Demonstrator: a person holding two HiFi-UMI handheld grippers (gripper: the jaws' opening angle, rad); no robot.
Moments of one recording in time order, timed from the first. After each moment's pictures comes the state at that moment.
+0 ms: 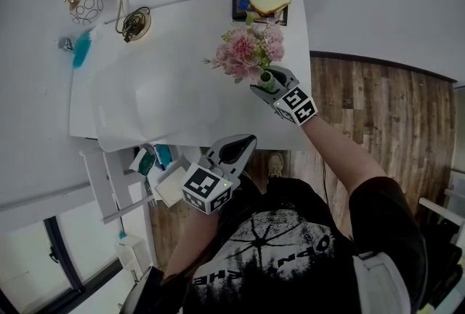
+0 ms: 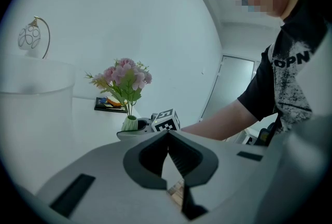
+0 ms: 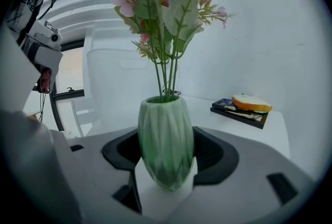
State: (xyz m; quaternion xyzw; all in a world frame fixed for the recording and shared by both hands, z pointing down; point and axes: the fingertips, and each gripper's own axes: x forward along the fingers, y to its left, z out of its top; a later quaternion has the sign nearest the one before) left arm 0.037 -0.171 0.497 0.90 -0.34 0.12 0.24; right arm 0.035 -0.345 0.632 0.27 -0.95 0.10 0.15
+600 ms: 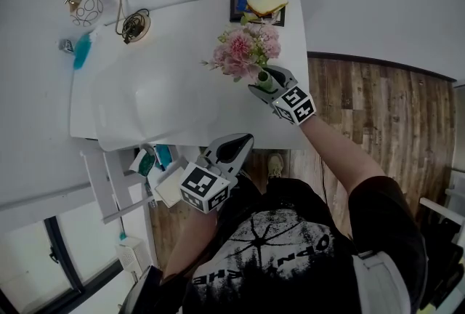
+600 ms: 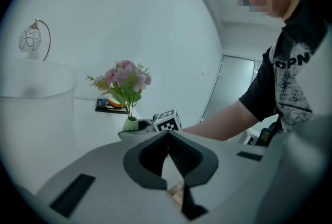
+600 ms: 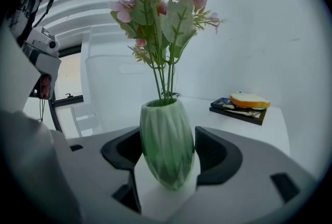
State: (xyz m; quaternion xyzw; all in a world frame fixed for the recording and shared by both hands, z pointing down) left arm 0.038 -0.171 0.494 0.90 -0.35 0.11 0.23; right arm 0.040 -0.345 0.627 0.27 -0.95 0.12 0.14
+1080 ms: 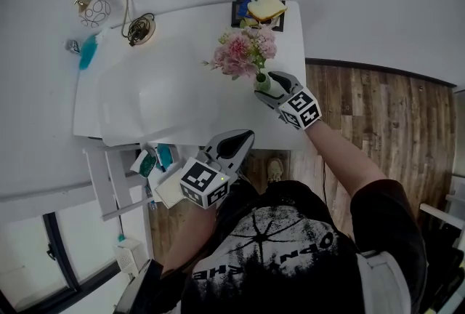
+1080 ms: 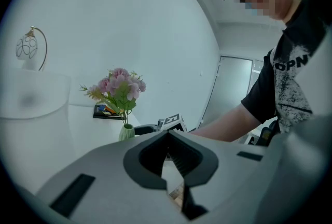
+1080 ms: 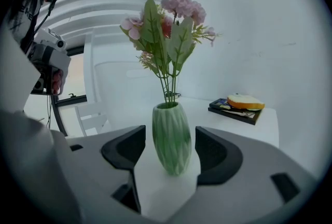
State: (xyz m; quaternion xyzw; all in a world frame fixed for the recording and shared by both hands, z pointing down) left arm 0.048 -0.173 0.475 0.91 -0.35 0.11 0.21; right arm 0.063 -0.329 0.616 0.26 -0.95 0.12 0.14
